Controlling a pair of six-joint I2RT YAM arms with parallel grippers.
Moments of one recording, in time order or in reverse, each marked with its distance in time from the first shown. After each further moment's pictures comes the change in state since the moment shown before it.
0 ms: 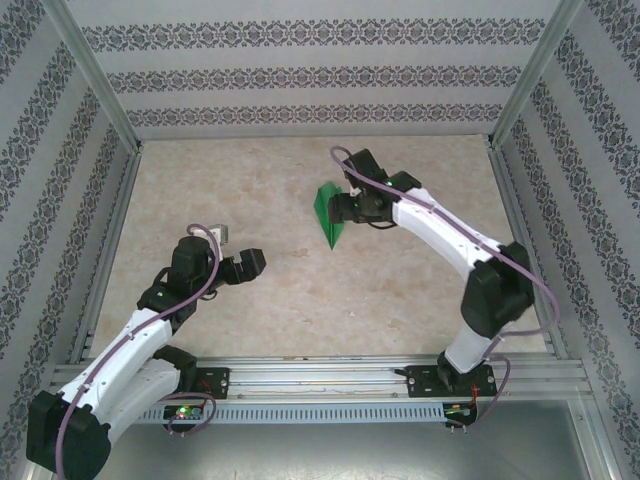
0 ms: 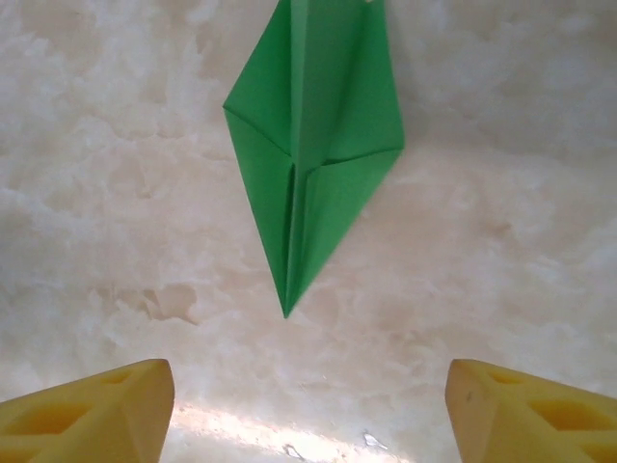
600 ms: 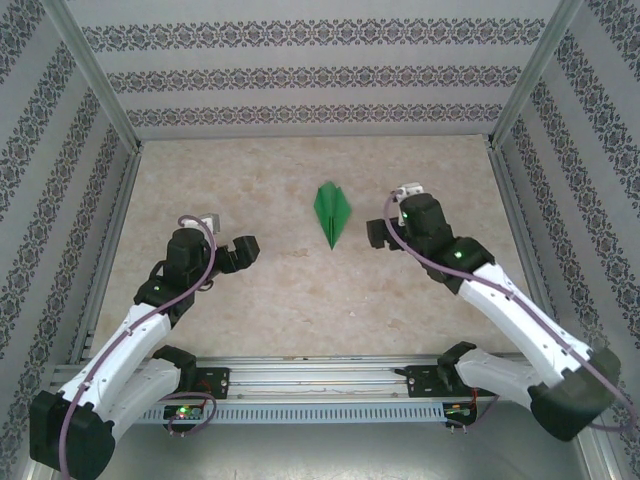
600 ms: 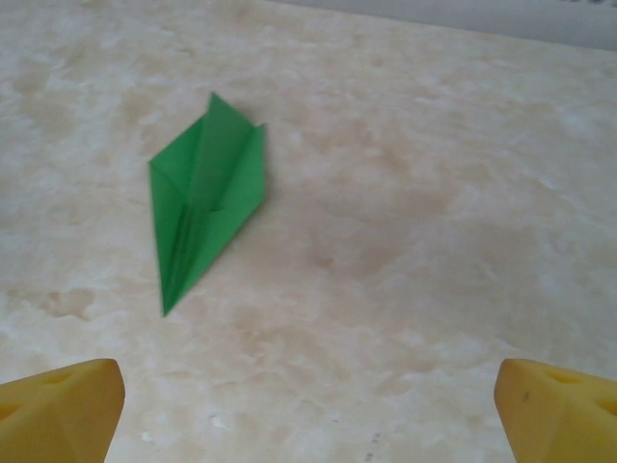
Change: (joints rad) left arm 0.040 0.022 0.064 0.008 -0.077 0.025; right arm -0.031 -0.633 -0.518 0.248 0.225 -0.208
